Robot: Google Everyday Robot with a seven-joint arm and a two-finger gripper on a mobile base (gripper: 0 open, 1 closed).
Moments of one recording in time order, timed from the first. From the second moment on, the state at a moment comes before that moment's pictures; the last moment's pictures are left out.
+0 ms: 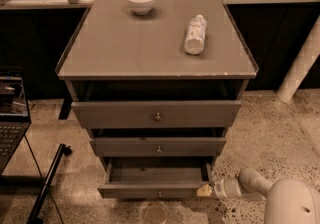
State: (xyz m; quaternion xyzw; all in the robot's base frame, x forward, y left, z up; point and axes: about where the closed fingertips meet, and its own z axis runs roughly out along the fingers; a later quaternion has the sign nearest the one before) arm 0.509 -0.224 0.174 -0.01 0.92 0.39 0.09
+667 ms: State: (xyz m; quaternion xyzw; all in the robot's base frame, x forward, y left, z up) arm 0.578 -0.221 0.208 -0.01 0.93 0.34 0.16
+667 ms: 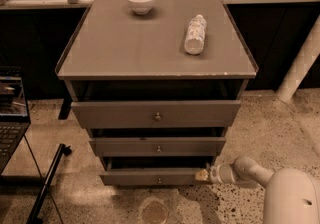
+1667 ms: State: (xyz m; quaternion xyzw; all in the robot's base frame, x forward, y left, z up) arm 0.550 -0.231 0.194 0.04 0.92 0.35 0.16
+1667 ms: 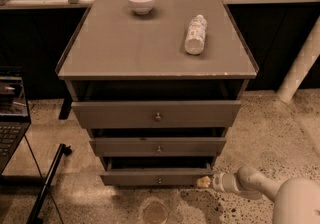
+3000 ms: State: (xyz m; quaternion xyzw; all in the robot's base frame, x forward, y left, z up) arm 0.607 -0.218 0.183 0.04 0.93 0.32 0.18
